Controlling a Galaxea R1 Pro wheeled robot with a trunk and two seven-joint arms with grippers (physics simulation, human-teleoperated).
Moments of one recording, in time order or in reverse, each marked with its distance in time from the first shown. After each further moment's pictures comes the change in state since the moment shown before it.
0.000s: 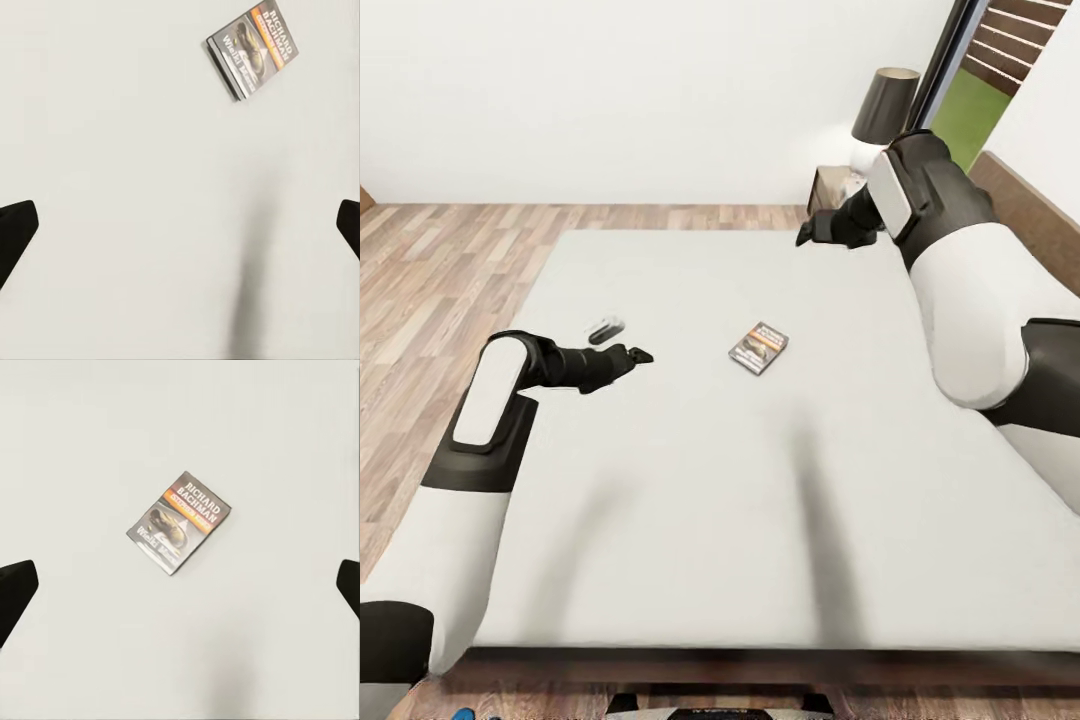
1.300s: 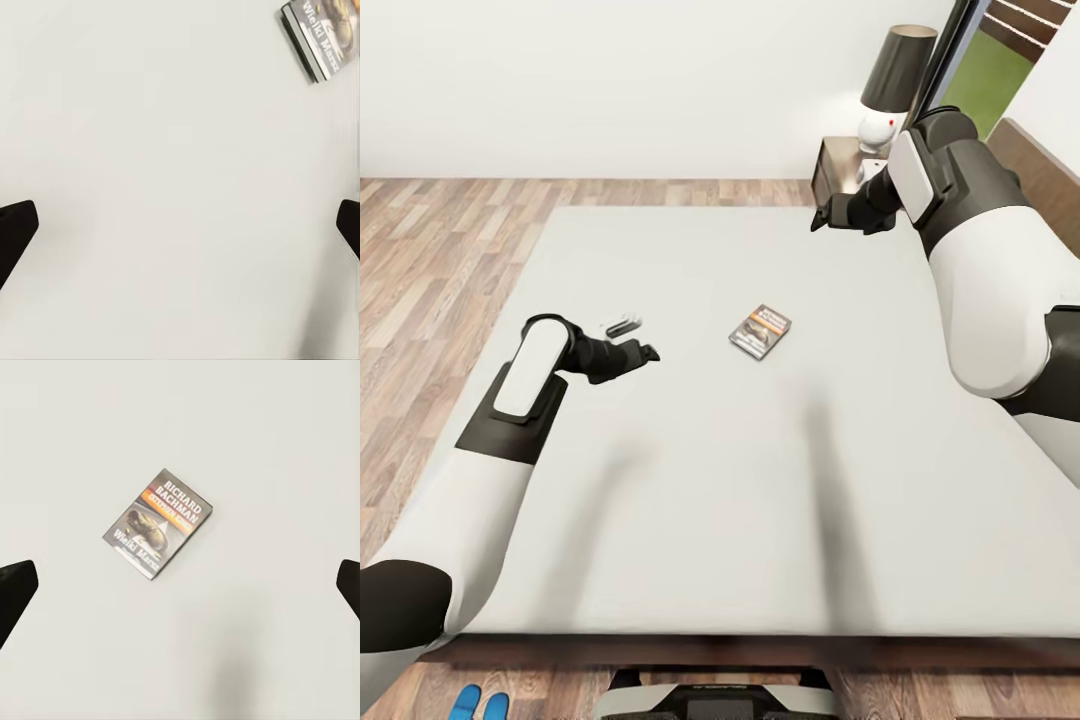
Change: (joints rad) left arm -0.111 -0.035 -0.105 0.171 -0.092 -0.053 0.054; right arm -0.033 -0.033 0.007 -0.007 -0.002 0.000 -0.003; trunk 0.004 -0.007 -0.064
